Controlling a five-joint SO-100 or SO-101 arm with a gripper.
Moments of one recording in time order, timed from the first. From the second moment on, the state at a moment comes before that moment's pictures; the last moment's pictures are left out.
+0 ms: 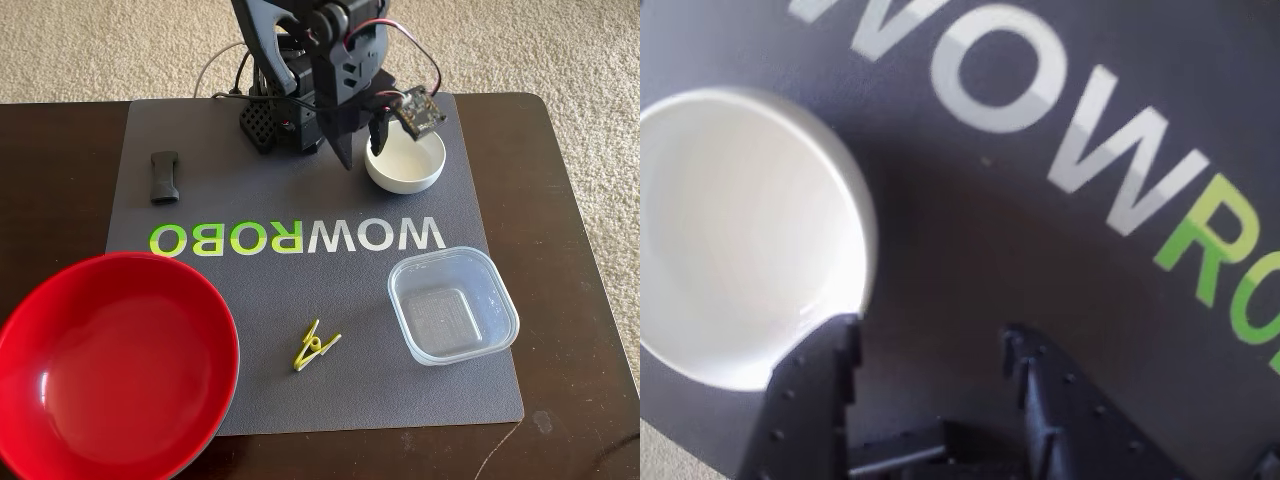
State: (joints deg) arm -43.2 139.4 139.7 83.4 80.7
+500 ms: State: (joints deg) arm -55.3 133.9 154.5 62.7 65.3
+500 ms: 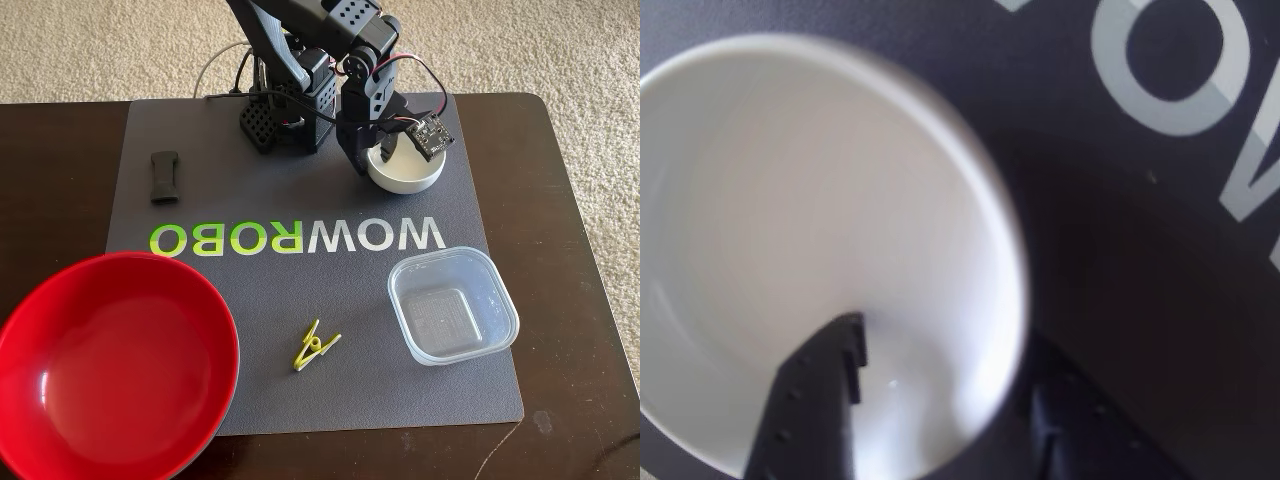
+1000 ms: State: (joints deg) arm -23.0 146.4 151.0 62.1 52.6
